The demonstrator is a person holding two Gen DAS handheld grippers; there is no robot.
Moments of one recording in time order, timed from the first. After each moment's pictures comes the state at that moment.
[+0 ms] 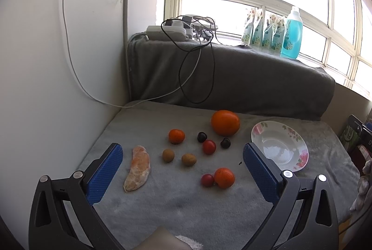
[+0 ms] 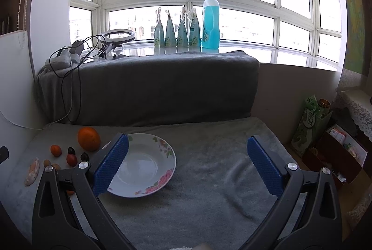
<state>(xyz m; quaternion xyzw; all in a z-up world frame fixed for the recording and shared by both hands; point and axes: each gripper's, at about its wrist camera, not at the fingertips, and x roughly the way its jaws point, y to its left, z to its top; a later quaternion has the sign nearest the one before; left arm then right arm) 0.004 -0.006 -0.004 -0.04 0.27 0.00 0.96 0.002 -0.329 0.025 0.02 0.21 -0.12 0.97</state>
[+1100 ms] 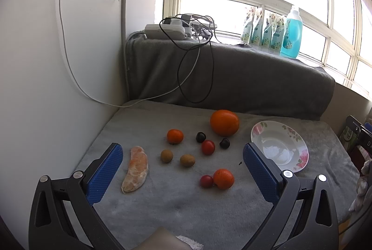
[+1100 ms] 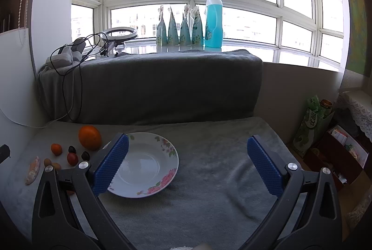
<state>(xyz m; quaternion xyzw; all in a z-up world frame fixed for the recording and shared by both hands) 0.008 -0.010 -0.004 -0.04 0.27 0.00 0.96 0.004 -0.325 0.022 0.02 0.21 -0.12 0.97</state>
